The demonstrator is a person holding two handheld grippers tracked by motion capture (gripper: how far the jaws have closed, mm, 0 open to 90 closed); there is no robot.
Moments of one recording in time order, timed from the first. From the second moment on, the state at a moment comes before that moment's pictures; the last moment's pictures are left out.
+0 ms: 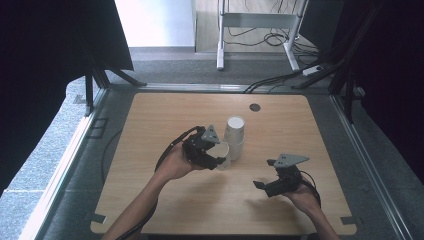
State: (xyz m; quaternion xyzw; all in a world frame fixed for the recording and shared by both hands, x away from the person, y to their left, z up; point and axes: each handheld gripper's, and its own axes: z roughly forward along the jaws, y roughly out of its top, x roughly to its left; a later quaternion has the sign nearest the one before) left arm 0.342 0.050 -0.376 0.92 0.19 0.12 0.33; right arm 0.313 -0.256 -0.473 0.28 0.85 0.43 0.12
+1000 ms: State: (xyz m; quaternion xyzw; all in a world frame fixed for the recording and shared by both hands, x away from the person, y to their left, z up) left arm 0.362 0.073 -0.378 0.92 0.24 0.16 0.28; right arm 0.315 -0.264 -0.482 0.31 0.84 0.42 0.14
